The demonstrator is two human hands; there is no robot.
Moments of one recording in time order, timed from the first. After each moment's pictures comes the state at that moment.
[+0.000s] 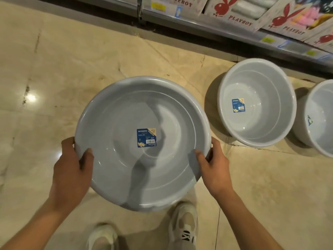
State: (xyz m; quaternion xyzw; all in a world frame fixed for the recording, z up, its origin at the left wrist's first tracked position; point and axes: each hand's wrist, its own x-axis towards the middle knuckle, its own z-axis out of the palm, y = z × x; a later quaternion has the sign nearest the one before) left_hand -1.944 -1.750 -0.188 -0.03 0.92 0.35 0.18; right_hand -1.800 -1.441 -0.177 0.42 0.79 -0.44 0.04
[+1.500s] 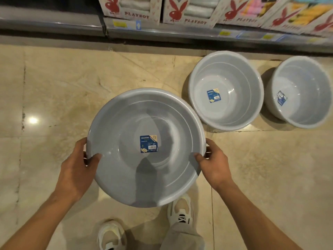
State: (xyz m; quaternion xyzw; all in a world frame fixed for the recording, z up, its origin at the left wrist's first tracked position) left_hand -1.958 -1.708 -0.142 0.03 0.91 0.29 0.30; right_hand -1.763 -1.408 -0.120 0.51 0.72 -0.46 0.08
